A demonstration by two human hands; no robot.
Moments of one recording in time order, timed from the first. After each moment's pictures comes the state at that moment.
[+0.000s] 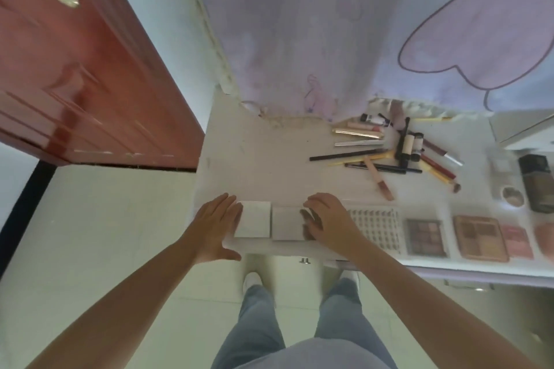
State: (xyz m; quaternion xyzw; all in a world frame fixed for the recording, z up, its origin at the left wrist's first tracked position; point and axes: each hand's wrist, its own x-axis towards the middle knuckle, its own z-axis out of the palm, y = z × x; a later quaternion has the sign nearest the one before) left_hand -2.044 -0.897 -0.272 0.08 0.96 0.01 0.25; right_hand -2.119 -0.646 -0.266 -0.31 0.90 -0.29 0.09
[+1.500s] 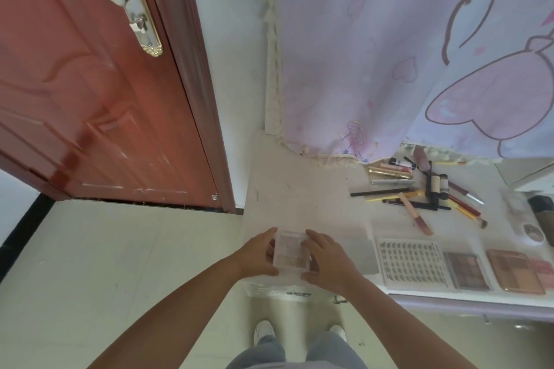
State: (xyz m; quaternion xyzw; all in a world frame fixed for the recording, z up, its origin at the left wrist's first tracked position) left_hand -2.045 -0.939 -0.247 -0.03 0.83 0.44 0.33; right_hand -2.074 -0.755 -0.258 -0.28 0.93 -0.11 0.23
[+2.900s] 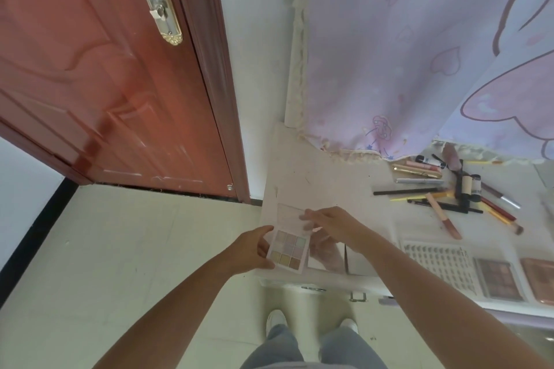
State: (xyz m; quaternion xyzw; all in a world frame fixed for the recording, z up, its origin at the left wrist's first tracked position) left_hand -2.035 -0.986 -0.248 -0.12 0.81 0.49 0.30; right_hand -2.123 -0.806 -0.210 -0.01 0.80 -0.43 0.43
